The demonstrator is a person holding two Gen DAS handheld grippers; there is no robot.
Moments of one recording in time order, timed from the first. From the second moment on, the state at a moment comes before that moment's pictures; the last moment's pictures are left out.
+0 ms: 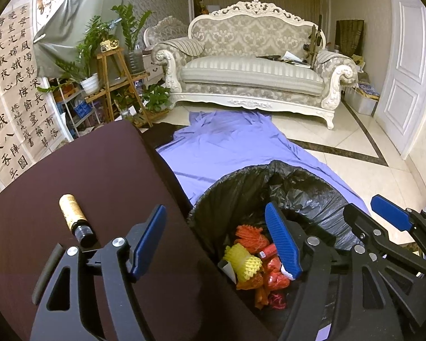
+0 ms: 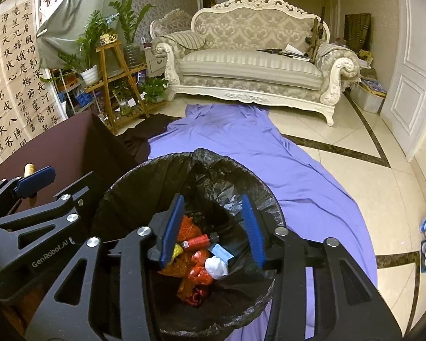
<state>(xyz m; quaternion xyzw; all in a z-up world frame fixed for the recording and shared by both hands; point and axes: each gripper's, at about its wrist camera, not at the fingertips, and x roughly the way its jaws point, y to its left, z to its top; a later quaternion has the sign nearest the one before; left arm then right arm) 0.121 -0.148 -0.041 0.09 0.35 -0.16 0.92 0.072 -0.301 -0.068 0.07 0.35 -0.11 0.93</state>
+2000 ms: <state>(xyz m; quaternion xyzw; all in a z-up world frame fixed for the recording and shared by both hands) 0.125 0.130 -0.053 0.01 0.40 0.05 0.92 0.155 -0.050 -0.050 -0.04 0.38 0.11 0.92</state>
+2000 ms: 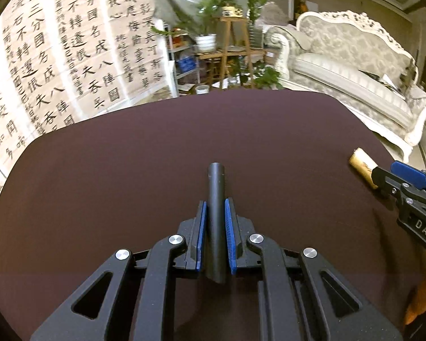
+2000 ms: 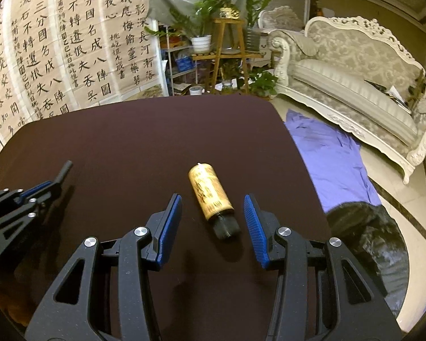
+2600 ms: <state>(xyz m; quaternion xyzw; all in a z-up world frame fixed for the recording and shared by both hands) 0.121 0.133 -0.053 -0.01 0.39 0.04 0.92 0.165 -0.040 -0.064 -0.05 0.42 0.12 0.90</state>
